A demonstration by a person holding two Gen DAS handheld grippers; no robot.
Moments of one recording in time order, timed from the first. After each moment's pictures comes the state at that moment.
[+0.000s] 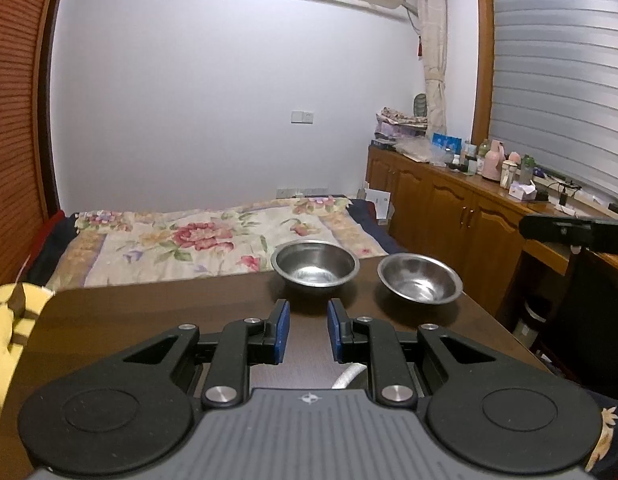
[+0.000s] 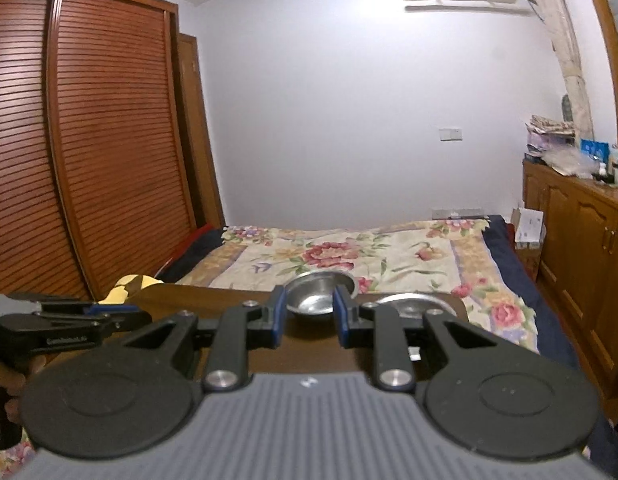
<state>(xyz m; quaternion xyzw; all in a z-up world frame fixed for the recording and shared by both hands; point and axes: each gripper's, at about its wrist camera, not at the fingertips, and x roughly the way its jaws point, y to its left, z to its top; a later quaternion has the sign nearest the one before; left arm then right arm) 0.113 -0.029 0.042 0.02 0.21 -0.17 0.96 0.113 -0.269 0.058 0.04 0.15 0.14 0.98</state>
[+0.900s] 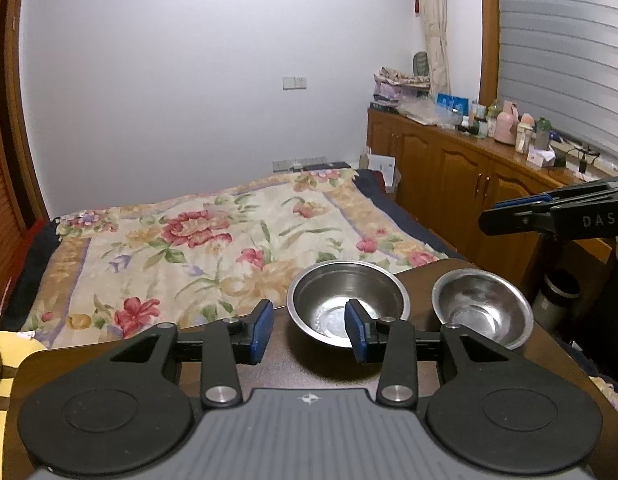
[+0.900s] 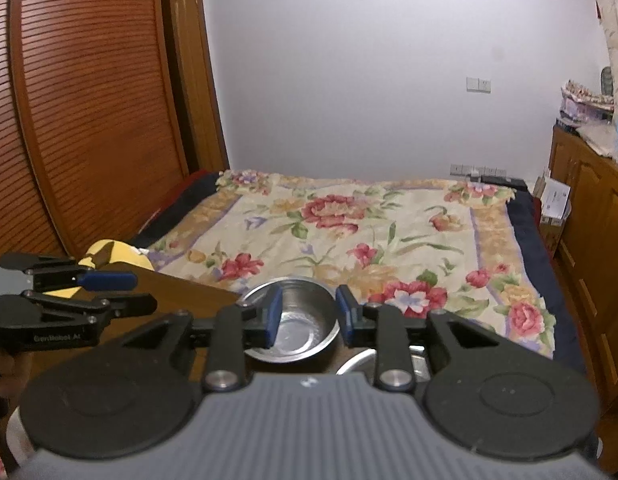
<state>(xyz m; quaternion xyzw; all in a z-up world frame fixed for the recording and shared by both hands) 0.262 -0.053 0.035 0.06 0.27 -0.18 0.94 0.260 -0.257 0.059 0.01 0.26 0.17 0.95</state>
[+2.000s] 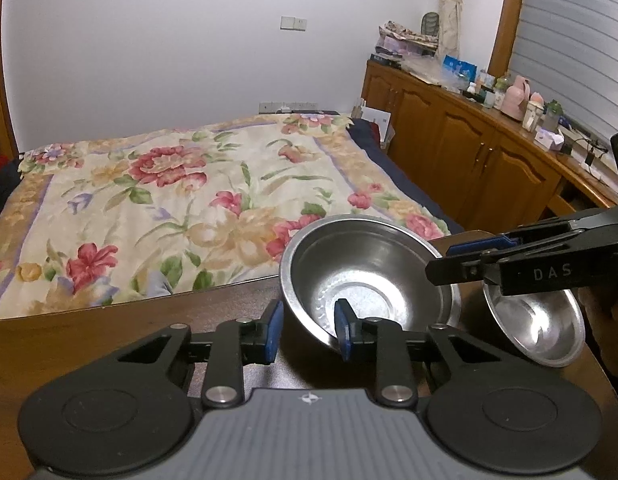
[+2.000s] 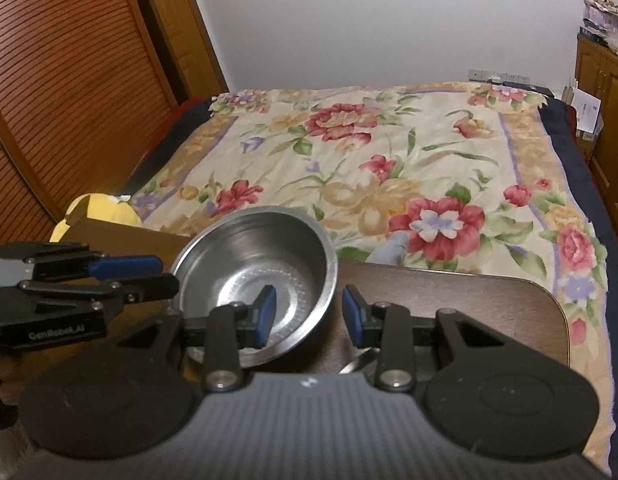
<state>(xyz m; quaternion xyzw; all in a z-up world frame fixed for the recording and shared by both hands) 0.351 -0.063 -0.025 0.02 0.35 -0.21 0.91 0.352 -0.244 -0.013 0.04 0.38 0.18 0.90</state>
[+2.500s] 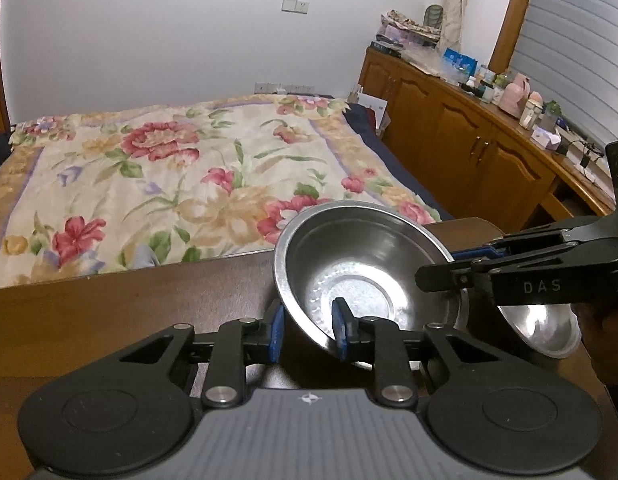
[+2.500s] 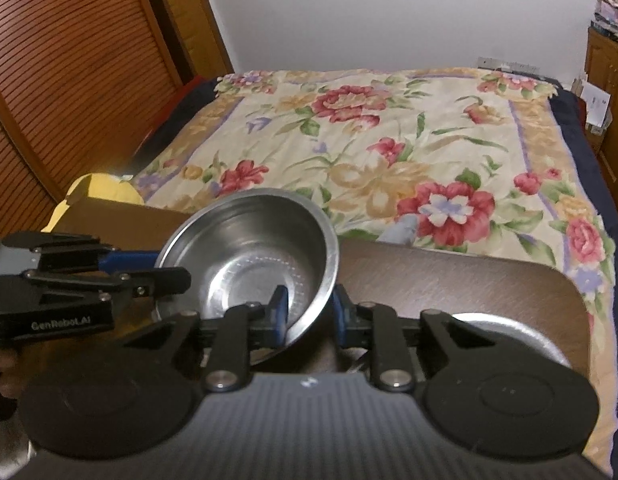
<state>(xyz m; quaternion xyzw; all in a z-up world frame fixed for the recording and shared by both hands) 0.357 -0.056 -0.037 -0.01 0.38 -0.22 0.90 0.356 -0.232 -0.026 0.03 0.41 0.20 0.89</state>
